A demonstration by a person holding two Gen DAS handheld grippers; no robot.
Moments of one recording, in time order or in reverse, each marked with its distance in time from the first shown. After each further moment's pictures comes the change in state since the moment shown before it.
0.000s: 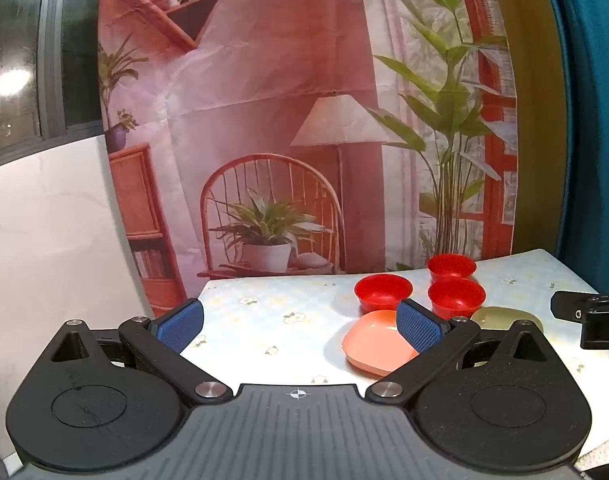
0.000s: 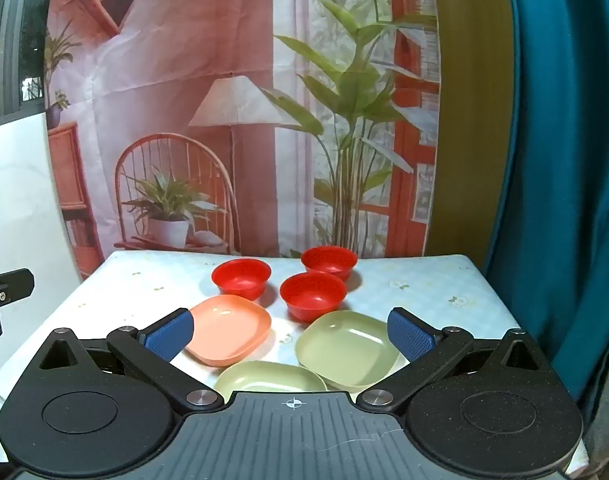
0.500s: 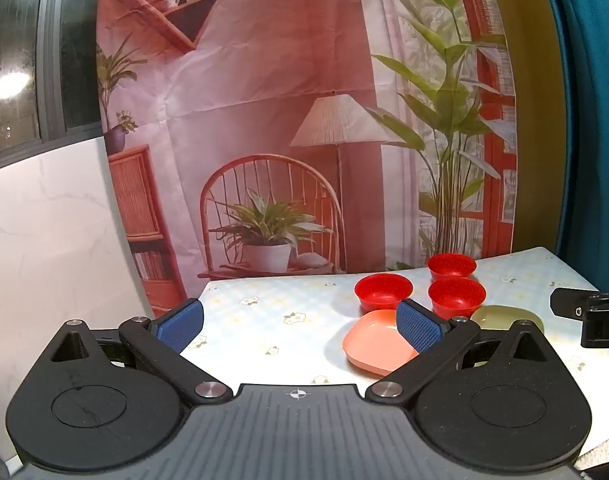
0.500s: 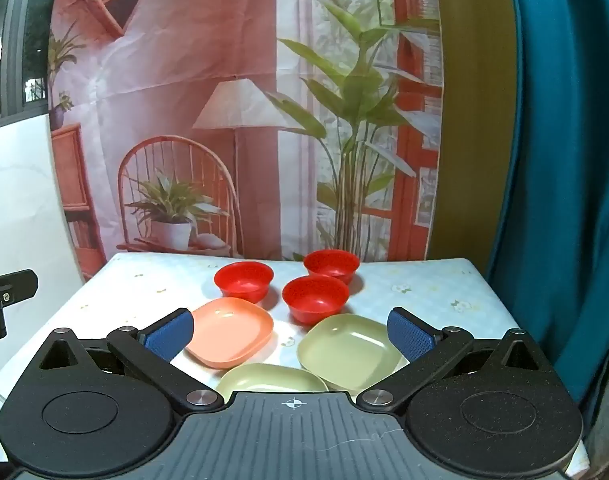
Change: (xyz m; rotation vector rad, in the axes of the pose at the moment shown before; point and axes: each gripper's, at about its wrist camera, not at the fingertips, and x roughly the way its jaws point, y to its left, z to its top) left arm 0.000 0.000 0.000 0.010 0.004 0.007; right arm -0.005 0.010 -0.003 -0.014 -0.012 0.001
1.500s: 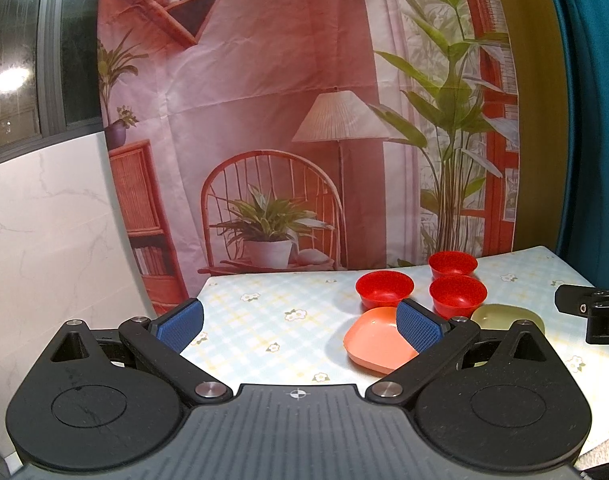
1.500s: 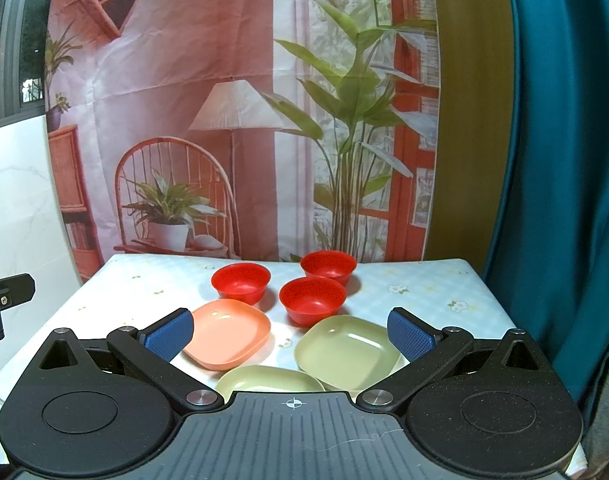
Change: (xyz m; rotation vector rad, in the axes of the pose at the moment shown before) left arm 0.003 0.003 0.002 -0.003 0.016 0.004; right arm 0.004 -0.009 0.005 0.005 0.001 0.003
